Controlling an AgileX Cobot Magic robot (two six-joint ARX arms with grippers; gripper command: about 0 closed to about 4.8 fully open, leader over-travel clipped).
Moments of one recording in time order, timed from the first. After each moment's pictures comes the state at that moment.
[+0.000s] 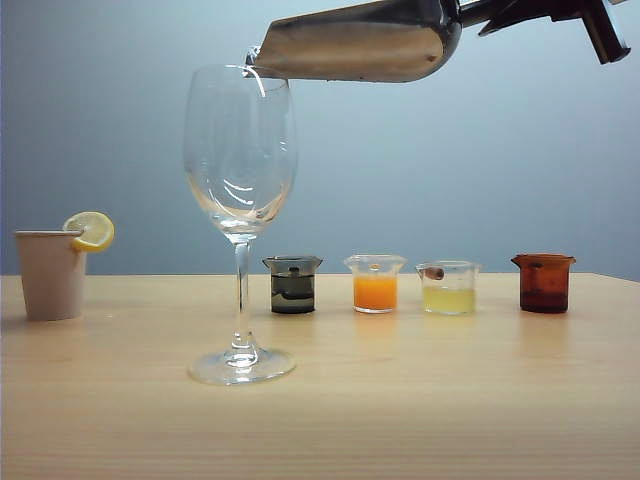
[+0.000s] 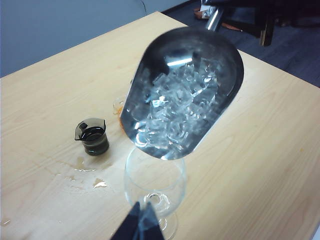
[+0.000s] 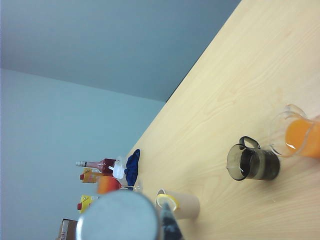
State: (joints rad) left arm -0.67 0.74 1.10 -0.72 0.11 0.09; right arm 0.28 1.11 0.92 0.03 -0.28 1.20
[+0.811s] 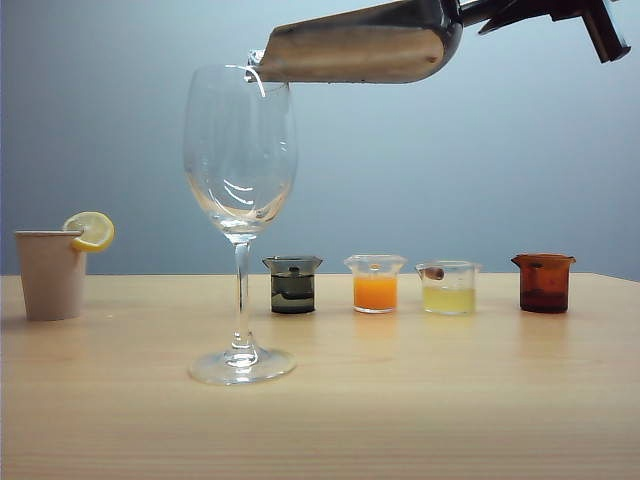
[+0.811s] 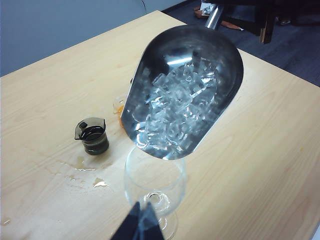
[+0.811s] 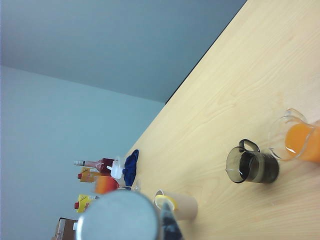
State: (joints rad) left arm -0.67 0.74 1.10 -0.72 0.11 0.09; right arm 0.29 1.11 0.92 0.04 -0.28 1.18
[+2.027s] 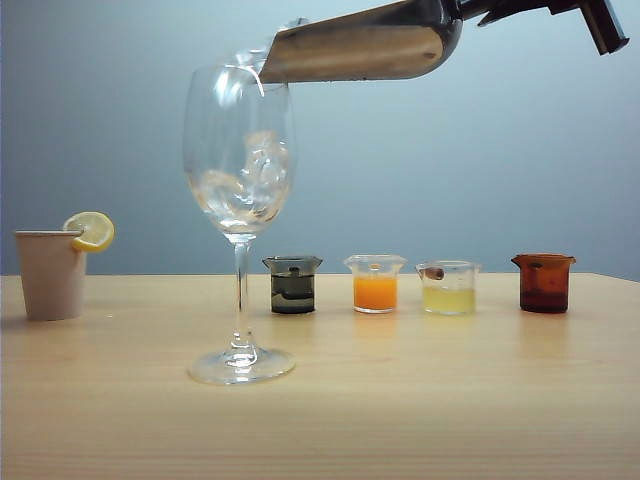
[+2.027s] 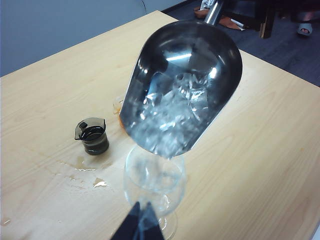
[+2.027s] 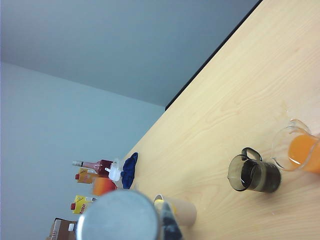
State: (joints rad) left arm -0.67 0.74 1.10 -0.72 0.11 0.09; right arm 0.29 1.11 0.93 0.05 -0.26 1.14
